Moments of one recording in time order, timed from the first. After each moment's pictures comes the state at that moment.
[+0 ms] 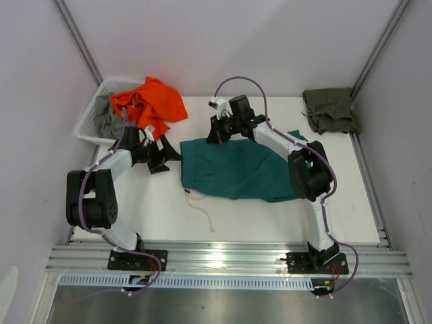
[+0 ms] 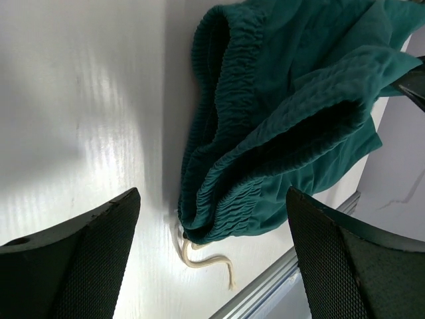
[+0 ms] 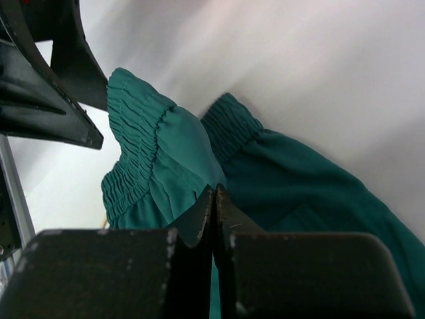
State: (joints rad) left arm 0.06 1.60 0.94 -0.31 0.66 -0.46; right arm 0.56 2.18 1.81 -0.28 -0.63 0.05
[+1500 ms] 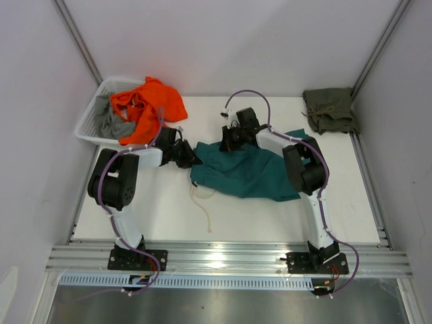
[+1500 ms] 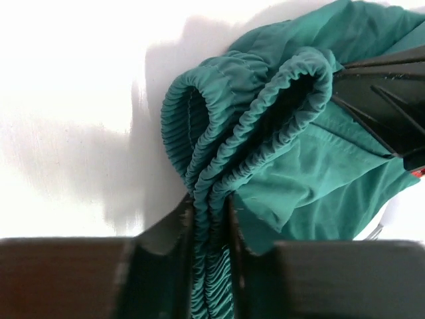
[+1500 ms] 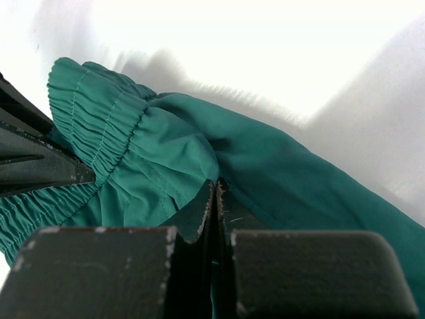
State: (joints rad) left arm -0.25 1.86 1.01 -0.04 0.43 -0.69; right arm 0.49 2.27 1.68 -0.18 -0.49 0.12
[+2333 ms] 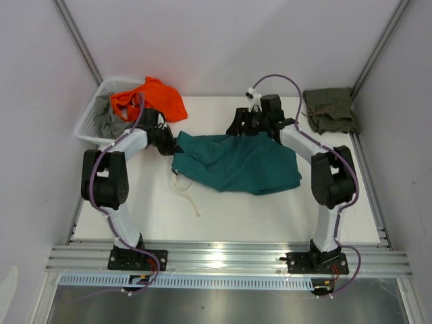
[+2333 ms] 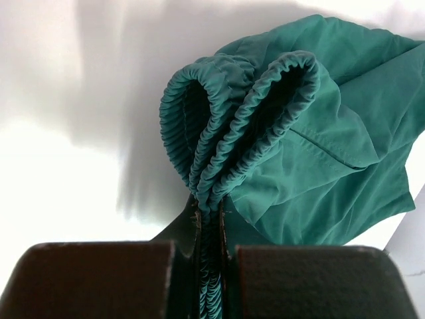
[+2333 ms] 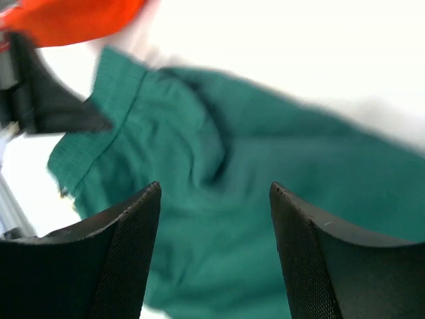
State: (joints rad) left arm -0.11 1.85 1.28 -0.45 0.37 -0.57; right arm 0.39 2.01 1.56 -0.13 -0.50 0.30
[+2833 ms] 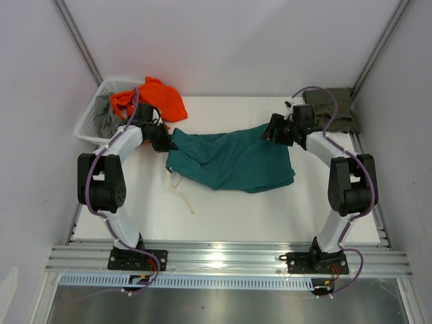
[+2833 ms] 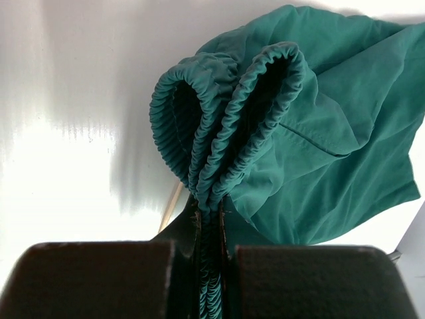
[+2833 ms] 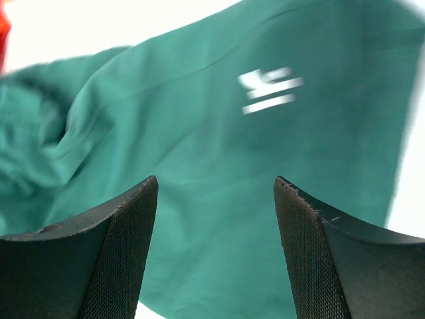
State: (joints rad) left arm -0.07 1.80 1.34 -0.58 0.35 -0.50; right arm 0.19 1.82 1.26 -0.17 -0.35 0.37
